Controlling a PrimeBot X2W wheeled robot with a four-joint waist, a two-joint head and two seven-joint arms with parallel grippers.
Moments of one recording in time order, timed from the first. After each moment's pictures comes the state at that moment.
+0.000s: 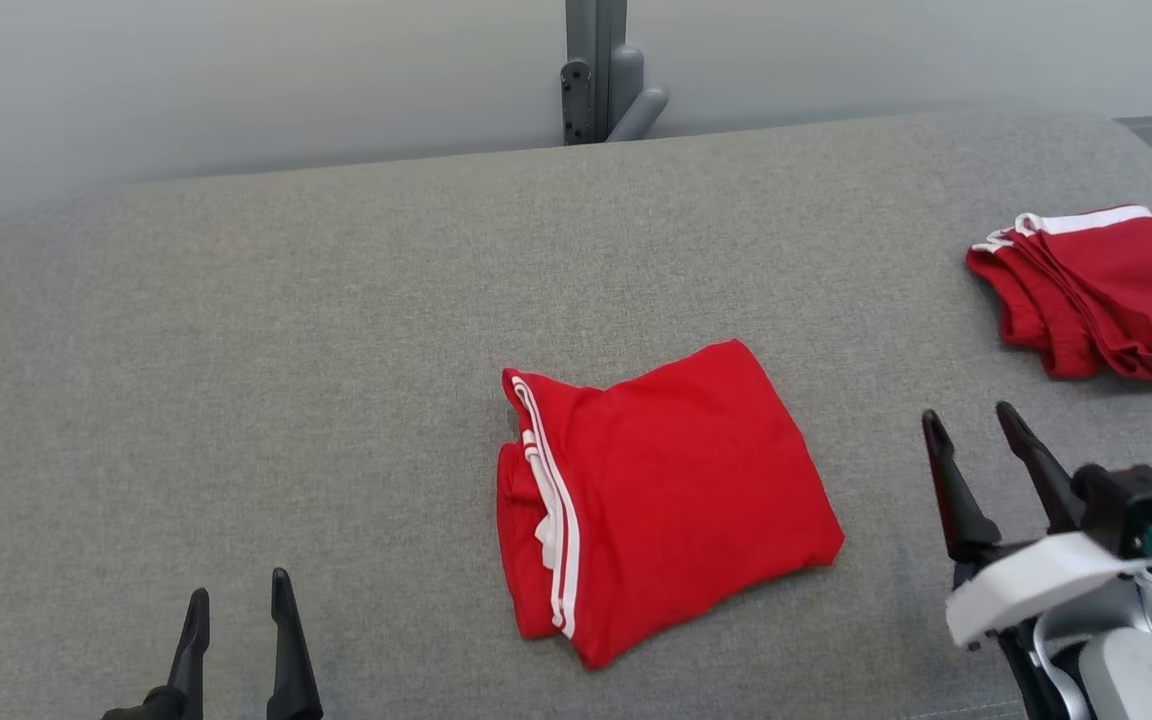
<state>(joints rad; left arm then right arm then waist) 0.20 0.05 -0.07 0.03 -0.32 0.06 -0.26 -0.08 -0.19 0.08 0.13 0.33 0.13 -0.12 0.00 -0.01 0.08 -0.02</state>
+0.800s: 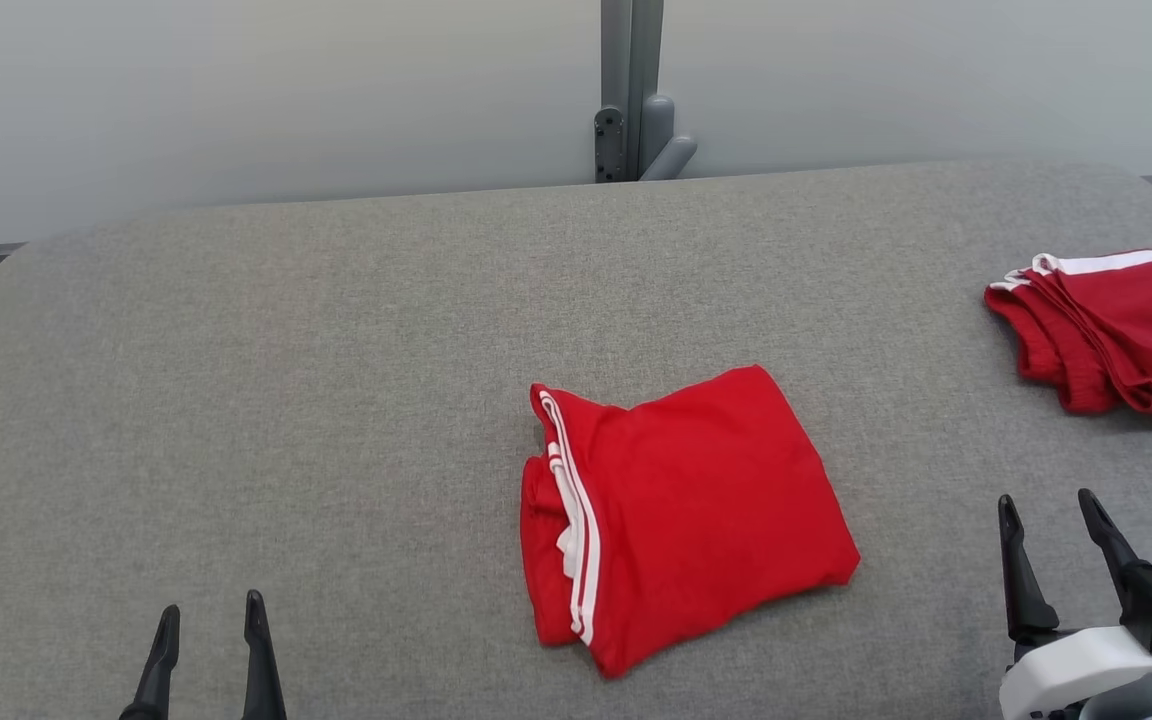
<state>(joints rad) 0.22 0.05 0.03 0.07 -0.21 -0.04 -0.26 0.06 -0.14 -0.12 0.21 0.07 0.13 -0.26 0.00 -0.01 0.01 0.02</state>
